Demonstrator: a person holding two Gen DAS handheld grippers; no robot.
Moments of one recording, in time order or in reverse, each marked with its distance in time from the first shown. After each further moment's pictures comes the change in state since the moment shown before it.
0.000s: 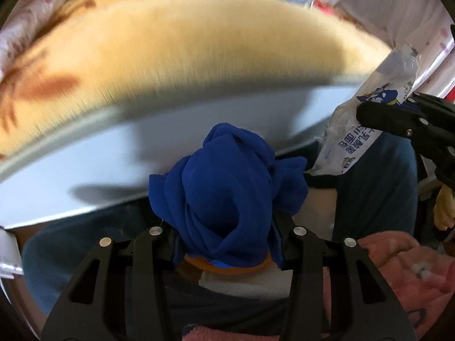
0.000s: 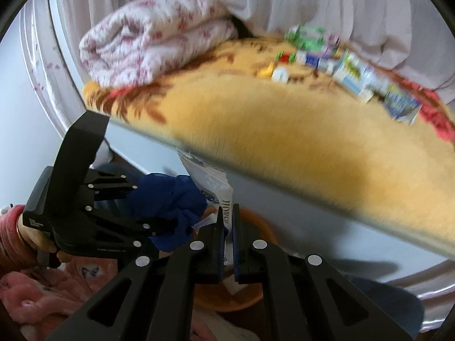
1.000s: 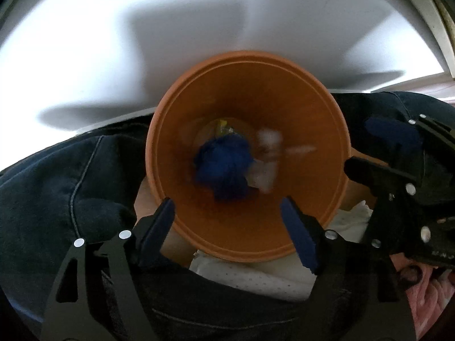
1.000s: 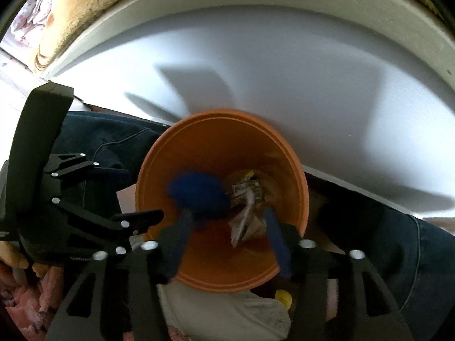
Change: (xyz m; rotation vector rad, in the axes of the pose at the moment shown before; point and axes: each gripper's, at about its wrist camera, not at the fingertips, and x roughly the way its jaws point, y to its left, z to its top) left arm 0.119 0.037 -0.024 -0.178 0.392 0.033; right arm 0.142 -0.034 -0.051 0.187 0.406 0.025
